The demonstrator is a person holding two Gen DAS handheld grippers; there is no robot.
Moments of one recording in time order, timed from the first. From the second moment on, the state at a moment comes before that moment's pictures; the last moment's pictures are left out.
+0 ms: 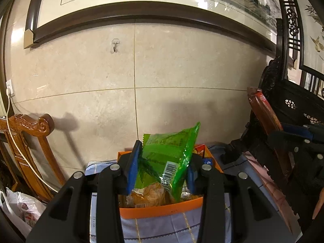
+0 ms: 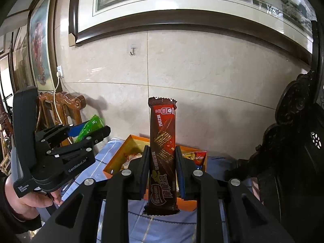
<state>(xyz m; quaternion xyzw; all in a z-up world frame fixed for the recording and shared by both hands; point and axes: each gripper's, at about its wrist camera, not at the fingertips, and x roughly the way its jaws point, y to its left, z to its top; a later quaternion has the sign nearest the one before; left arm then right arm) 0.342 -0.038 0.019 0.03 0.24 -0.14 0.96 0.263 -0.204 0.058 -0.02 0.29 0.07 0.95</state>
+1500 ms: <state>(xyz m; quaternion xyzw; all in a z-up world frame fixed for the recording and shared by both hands) 0.346 -0.044 -0.085 0.04 0.37 -0.15 0.91 0.283 -0.215 -0.043 0.04 0.38 0.04 0.92</state>
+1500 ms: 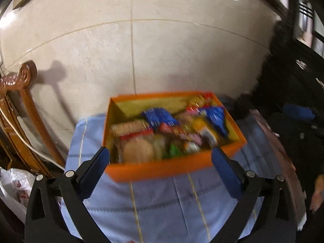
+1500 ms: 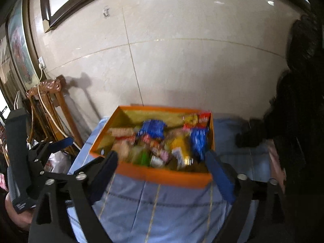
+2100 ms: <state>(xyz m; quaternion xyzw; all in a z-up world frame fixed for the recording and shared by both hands) 0.143 0.004 -0.030 0.03 0.32 -0.10 0.94 0.073 -0.174 -0.042 0.01 0.37 0.01 0.93</state>
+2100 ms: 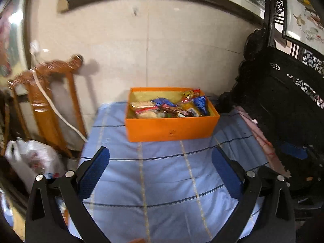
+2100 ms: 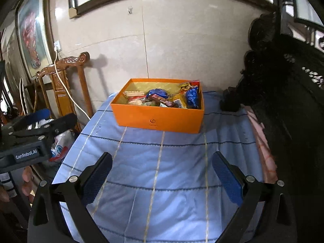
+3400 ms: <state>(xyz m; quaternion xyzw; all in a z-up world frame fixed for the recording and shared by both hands) -0.001 -0.030 0.006 0.06 0.36 -0.08 0.93 -0.059 -0.204 0.020 0.03 0.35 -0.05 0.94</state>
